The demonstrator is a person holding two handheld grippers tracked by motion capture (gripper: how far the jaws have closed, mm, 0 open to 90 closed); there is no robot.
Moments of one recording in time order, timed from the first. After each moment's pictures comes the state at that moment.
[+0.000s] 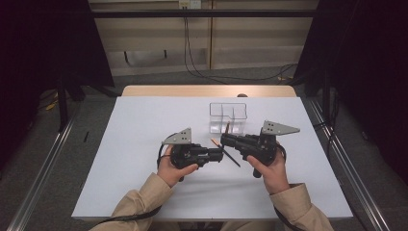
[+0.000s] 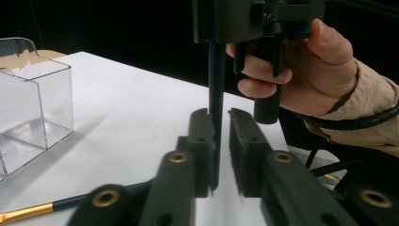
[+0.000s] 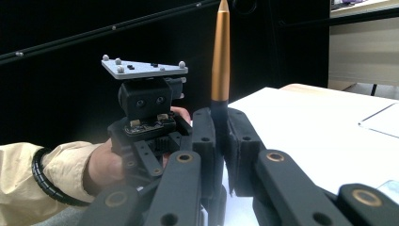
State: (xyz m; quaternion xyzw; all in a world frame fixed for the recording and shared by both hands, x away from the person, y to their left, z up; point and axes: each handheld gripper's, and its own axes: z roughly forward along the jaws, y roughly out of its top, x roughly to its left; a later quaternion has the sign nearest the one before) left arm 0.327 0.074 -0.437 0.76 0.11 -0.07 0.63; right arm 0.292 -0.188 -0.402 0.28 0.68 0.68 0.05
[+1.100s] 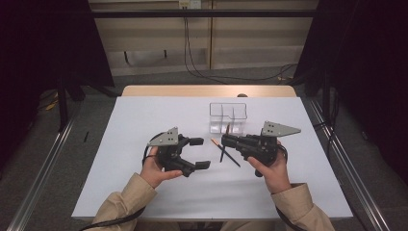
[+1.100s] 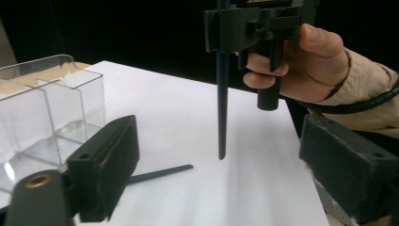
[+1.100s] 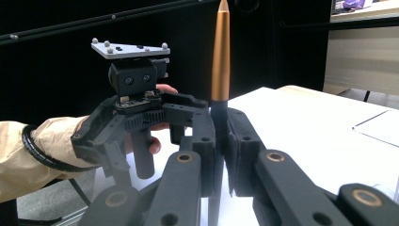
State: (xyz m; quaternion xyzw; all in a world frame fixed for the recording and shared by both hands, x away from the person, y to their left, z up) left arm 0.326 0.108 -0.428 0.76 0.11 -0.04 0.64; right arm 0.290 -0.189 -0.400 0.26 0.69 0.67 0.07
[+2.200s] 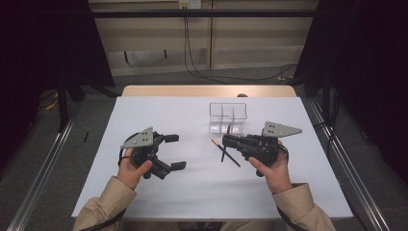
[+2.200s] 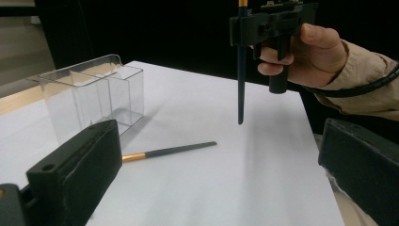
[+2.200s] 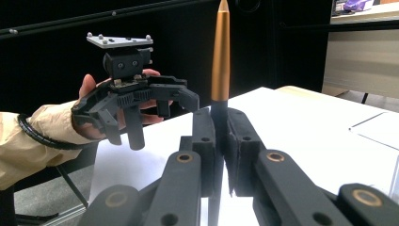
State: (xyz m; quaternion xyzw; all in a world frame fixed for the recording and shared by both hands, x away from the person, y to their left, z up) left arm 0.324 0.169 -0.420 0.77 0.11 0.01 0.63; right arm 0.289 -0.191 -0.399 0.25 0.70 0.67 0.08
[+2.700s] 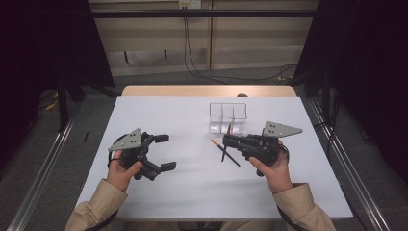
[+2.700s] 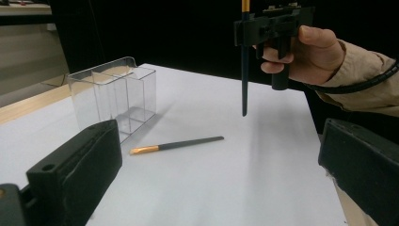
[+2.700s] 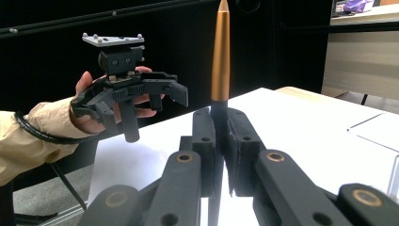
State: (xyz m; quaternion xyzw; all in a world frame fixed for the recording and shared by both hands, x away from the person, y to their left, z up) left arm 0.320 0.195 -0.418 0.76 0.12 0.03 0.63; right arm 0.290 -0.192 -0.399 0.25 0.70 0.67 0.08
